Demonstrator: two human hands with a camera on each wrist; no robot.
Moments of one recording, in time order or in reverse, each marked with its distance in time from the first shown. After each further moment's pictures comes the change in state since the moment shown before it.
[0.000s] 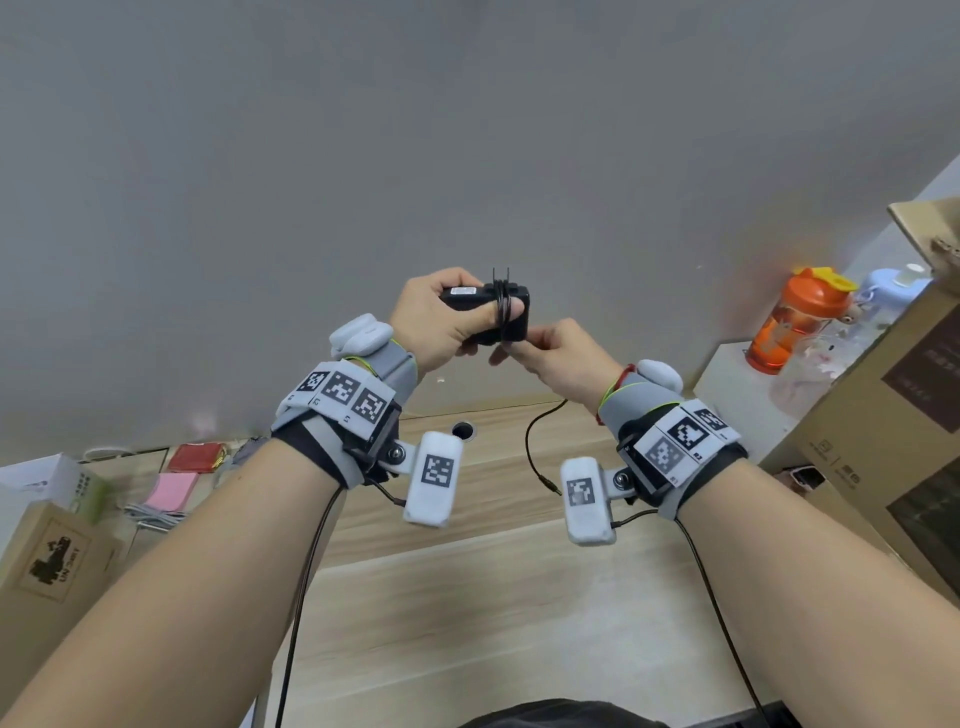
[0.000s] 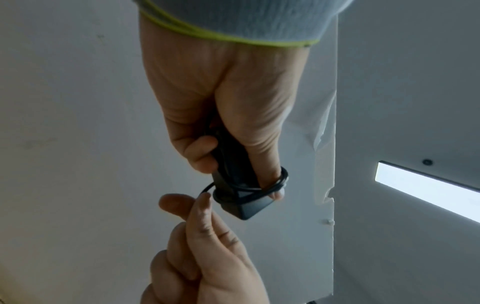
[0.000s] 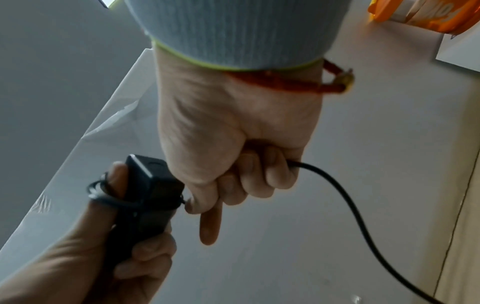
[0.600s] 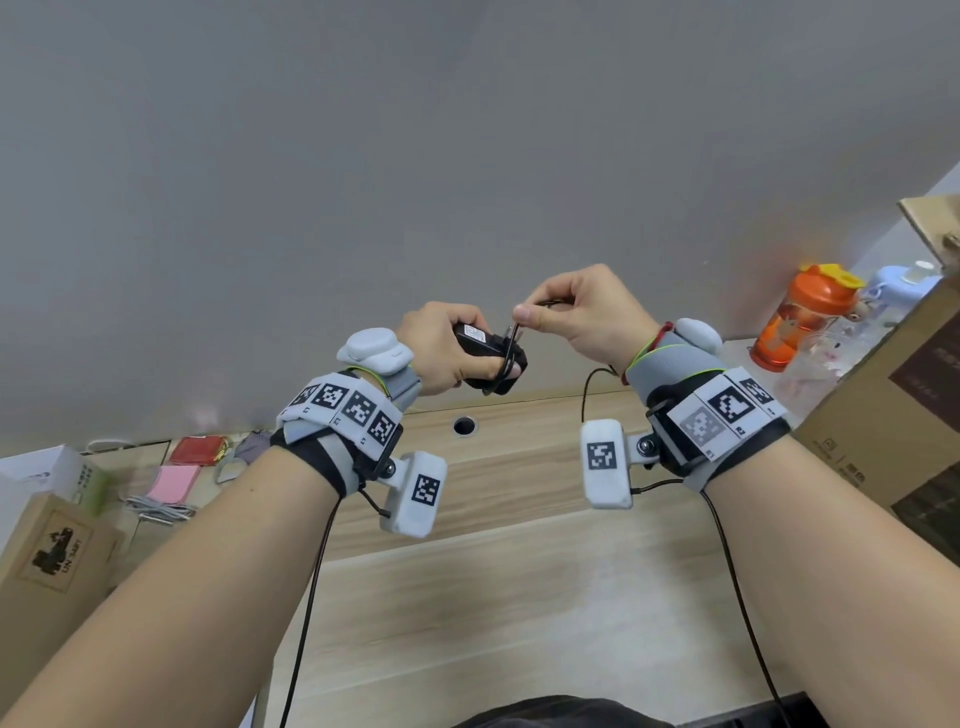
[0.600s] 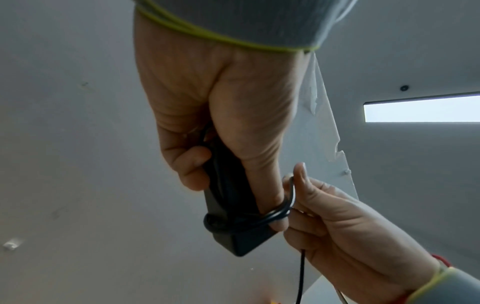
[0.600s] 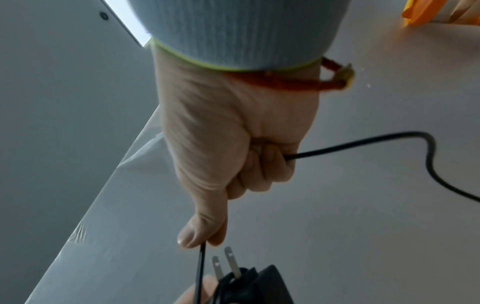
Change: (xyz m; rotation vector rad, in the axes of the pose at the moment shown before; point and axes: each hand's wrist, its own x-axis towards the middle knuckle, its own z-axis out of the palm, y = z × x) left_hand -0.006 -0.020 -0.009 0.519 -0.131 -0.042; right_hand 0.011 -0.016 -0.030 0.007 0.094 -0.118
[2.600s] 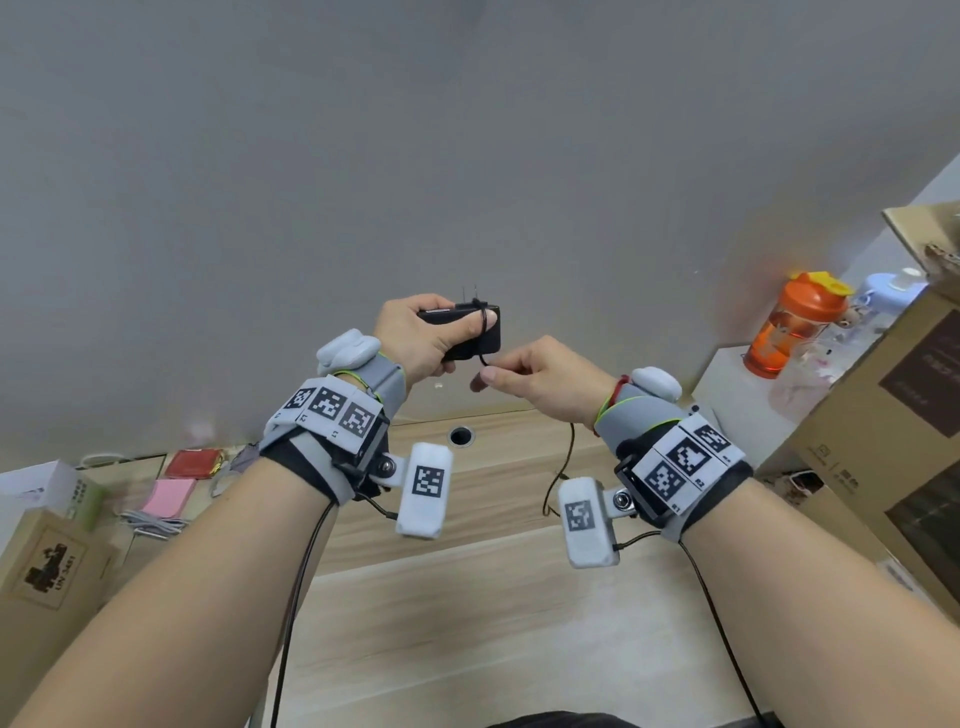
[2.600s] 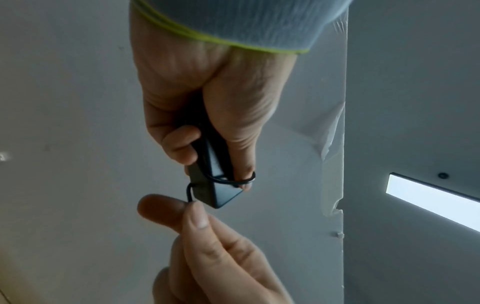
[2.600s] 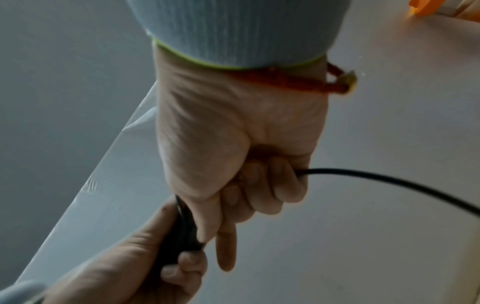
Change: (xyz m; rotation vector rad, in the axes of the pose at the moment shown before) left_hand 0.002 0.013 -0.004 -0.469 0.238 -0.154; right_hand -0.022 0.008 0.031 -0.180 -0.254 0.019
